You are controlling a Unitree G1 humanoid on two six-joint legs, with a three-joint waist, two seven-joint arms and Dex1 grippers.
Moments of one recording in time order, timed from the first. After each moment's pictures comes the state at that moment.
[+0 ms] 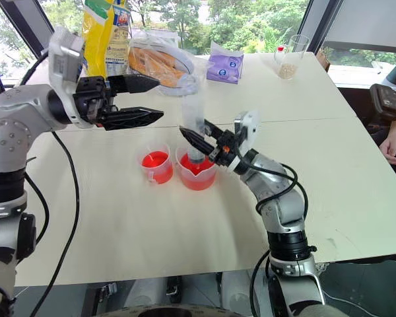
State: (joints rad) left arm -0.84 0.73 0.06 -0.11 -0.85 0.78 -1.05; right arm -0.38 -0.17 0.03 -0.20 0.45 0.34 0.72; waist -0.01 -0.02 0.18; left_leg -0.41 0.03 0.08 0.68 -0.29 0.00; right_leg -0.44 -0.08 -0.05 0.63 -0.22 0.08
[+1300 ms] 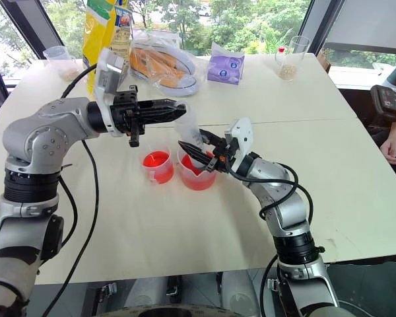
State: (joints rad) left arm -0.84 0.57 0.01 -0.07 -0.75 0.80 -1.01; right arm -0.38 -0.28 0.09 -0.24 0.38 0.32 0.73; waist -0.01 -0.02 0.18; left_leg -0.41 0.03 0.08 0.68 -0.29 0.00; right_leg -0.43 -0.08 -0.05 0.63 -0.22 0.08
